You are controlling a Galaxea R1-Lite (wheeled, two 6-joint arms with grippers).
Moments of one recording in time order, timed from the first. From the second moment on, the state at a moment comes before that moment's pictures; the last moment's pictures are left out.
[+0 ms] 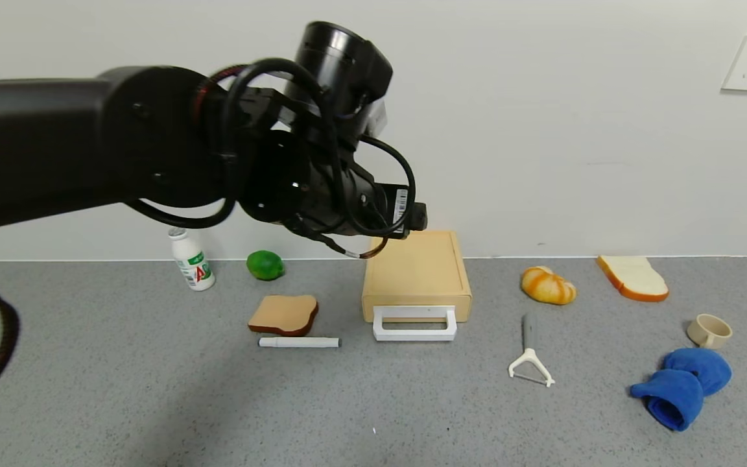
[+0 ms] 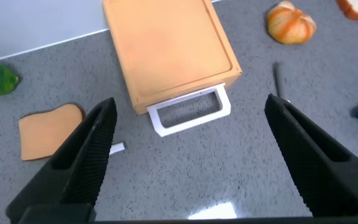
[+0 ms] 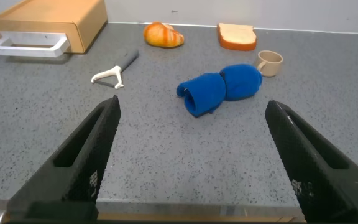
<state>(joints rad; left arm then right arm) -0.70 1.92 -1.84 0.48 0.29 -0.24 0.00 0.00 0.00 0.00 -0.01 0.00</state>
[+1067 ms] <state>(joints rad) -0.58 0.94 -1.05 0.31 0.19 0.05 0.00 0.00 0.00 0.00 -0.01 0.00</state>
